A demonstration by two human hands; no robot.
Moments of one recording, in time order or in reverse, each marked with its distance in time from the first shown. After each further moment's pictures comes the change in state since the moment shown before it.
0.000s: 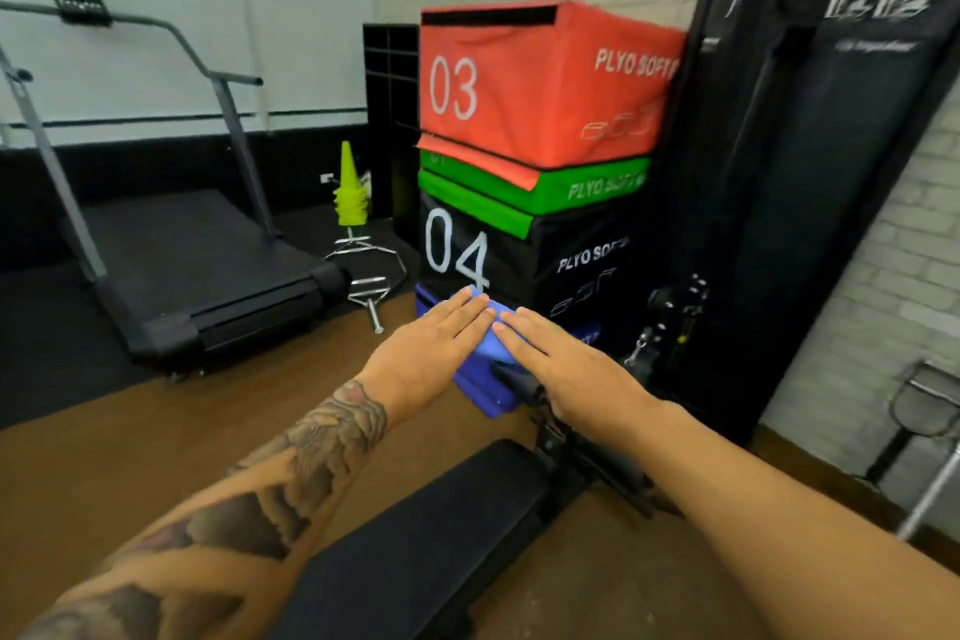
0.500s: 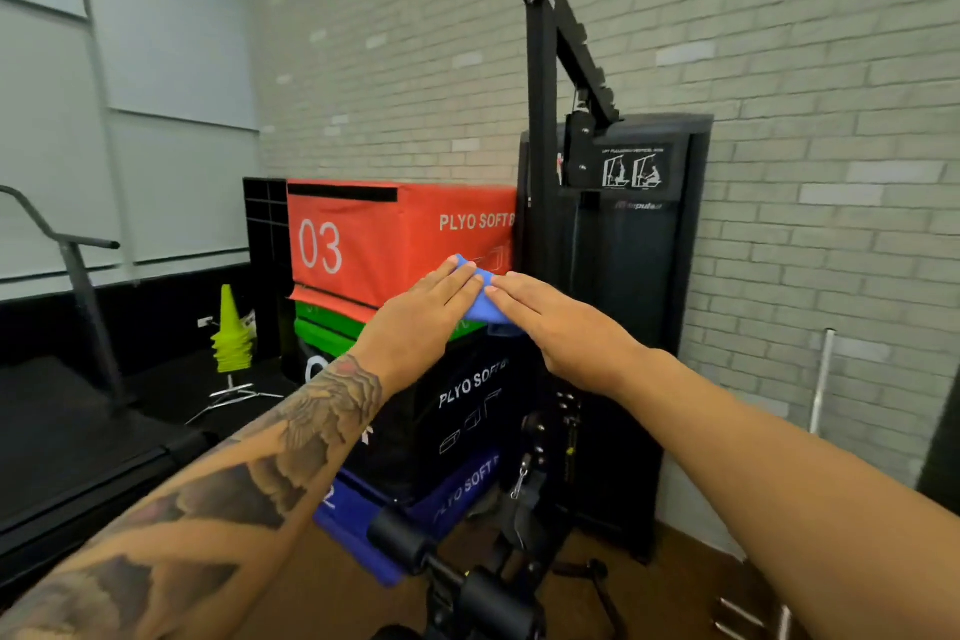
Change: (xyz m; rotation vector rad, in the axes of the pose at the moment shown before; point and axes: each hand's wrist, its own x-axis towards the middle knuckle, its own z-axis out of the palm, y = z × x) left_hand 0.300 0.050 -0.135 0.010 0.311 0.149; right_hand -0.018 0.166 -0.280 -0.418 0.144 0.090
